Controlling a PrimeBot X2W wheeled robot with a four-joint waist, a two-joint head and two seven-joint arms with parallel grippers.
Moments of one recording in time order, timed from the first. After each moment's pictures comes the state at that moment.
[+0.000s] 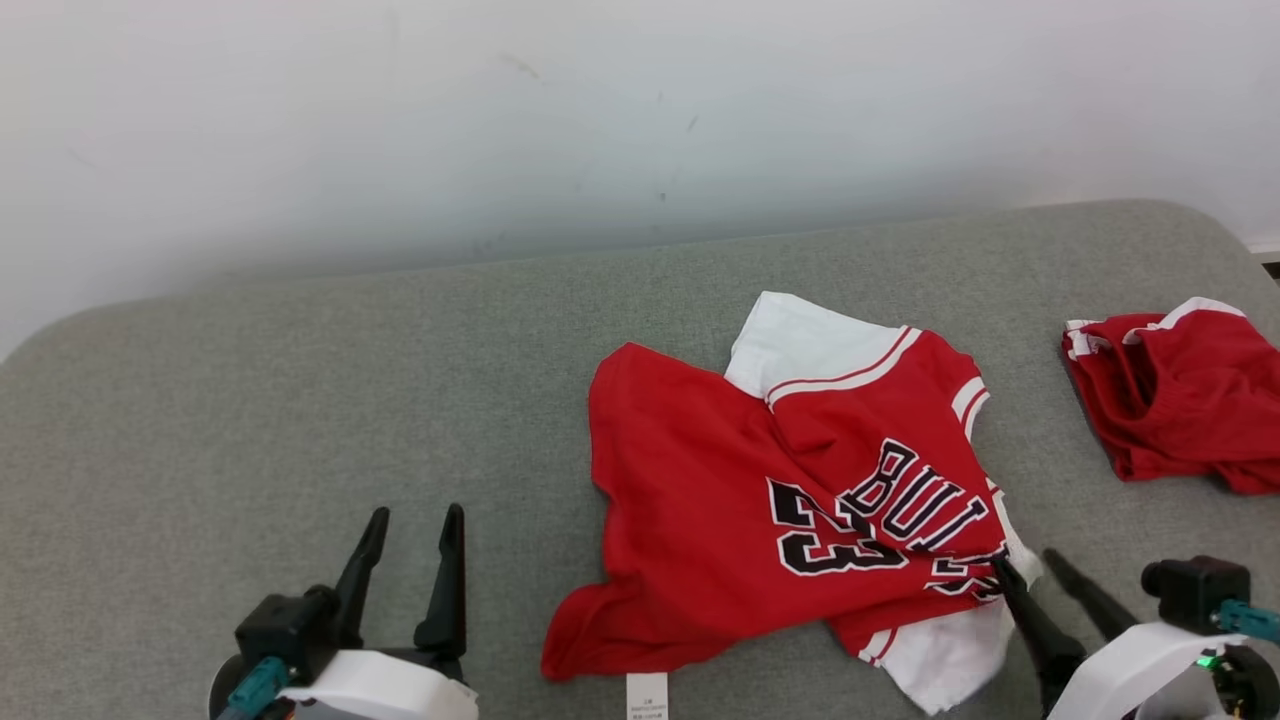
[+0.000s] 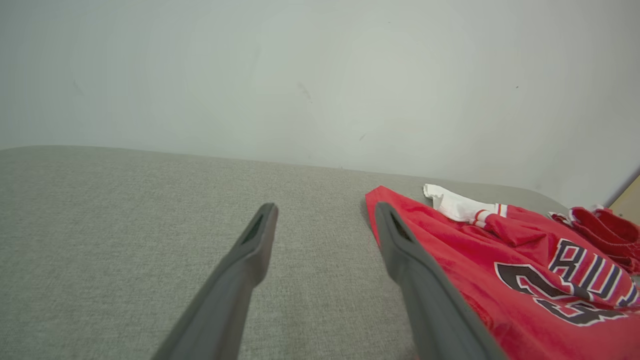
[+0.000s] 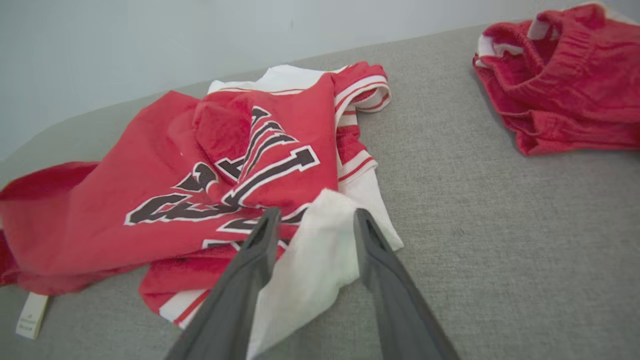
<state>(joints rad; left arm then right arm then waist) -0.14 0.05 -0.10 0.27 -0.24 -0.06 -0.26 -0.27 -0.35 0.45 0.49 0.79 0.13 -0.05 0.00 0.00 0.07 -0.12</state>
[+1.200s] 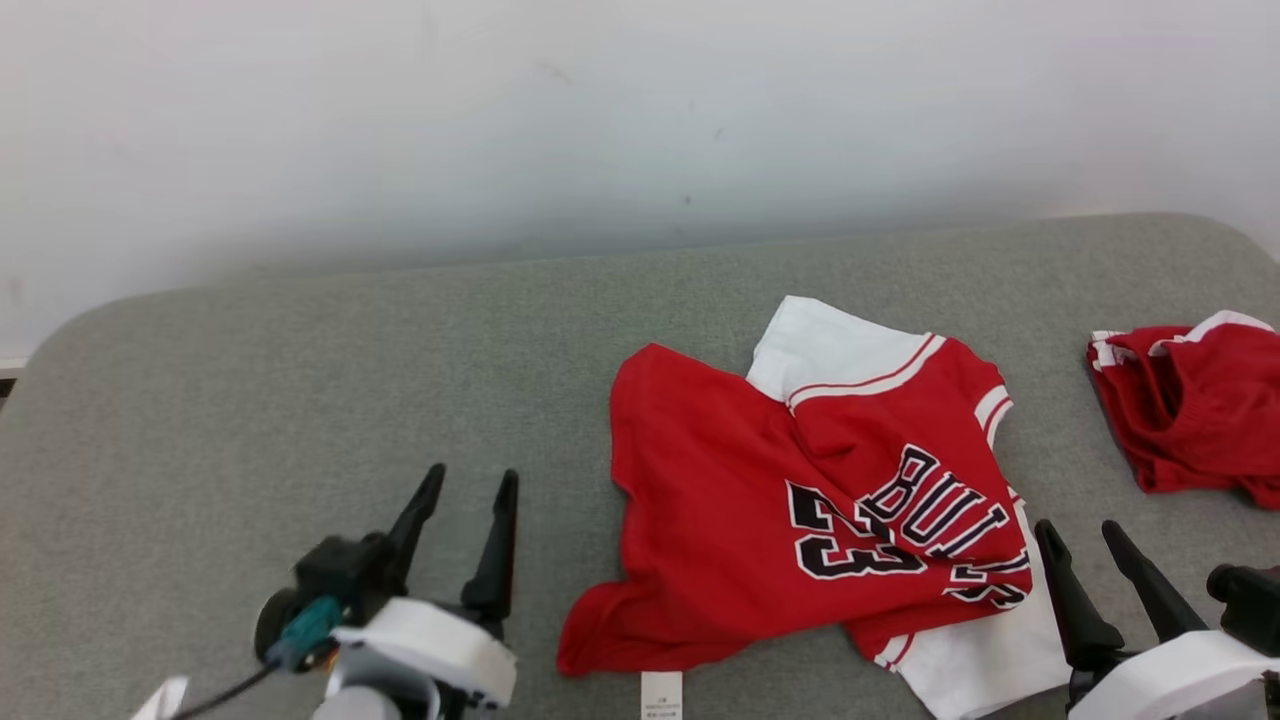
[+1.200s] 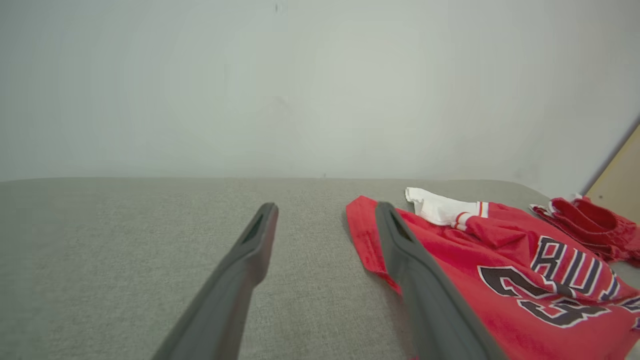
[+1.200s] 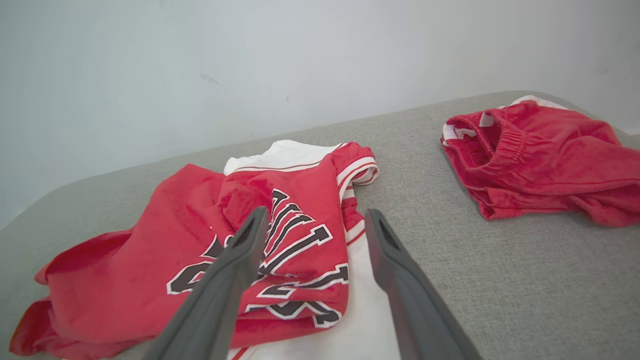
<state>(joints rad) -0.23 0.06 -0.17 0.32 -0.21 -0.10 -0.25 -0.07 -0.18 0.06 0.13 0.53 0.13 0.09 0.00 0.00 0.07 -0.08</state>
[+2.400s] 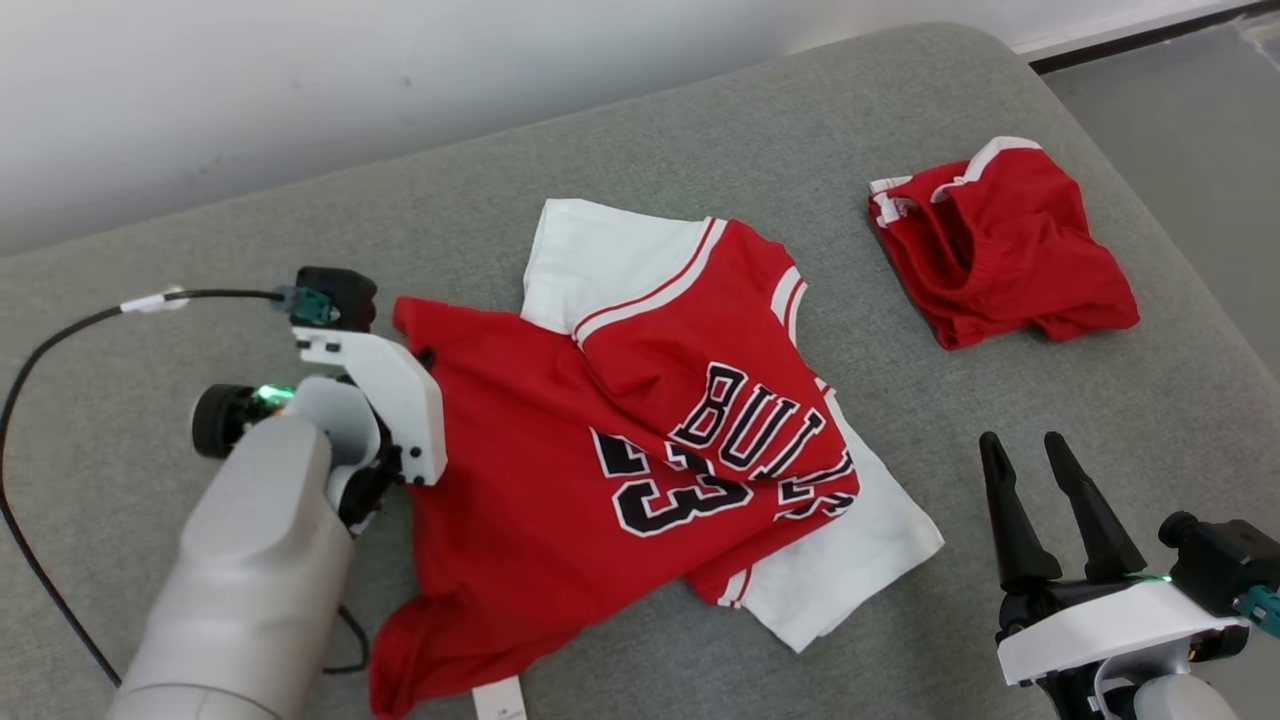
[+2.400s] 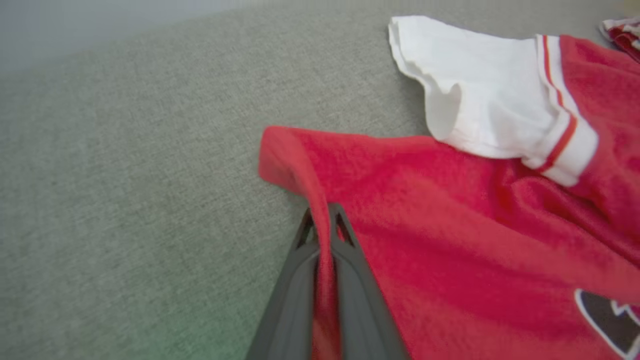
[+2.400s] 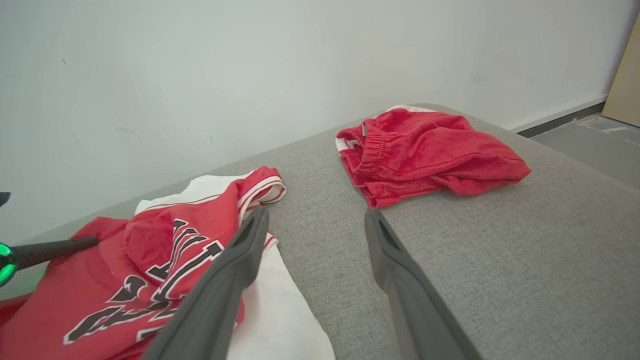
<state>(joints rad) -0.90 0.15 -0.26 1.04 -0.26 -0.12 0.19 -0.22 -0.11 0.17 0.22 0.57 0.13 -0.14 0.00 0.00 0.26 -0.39</state>
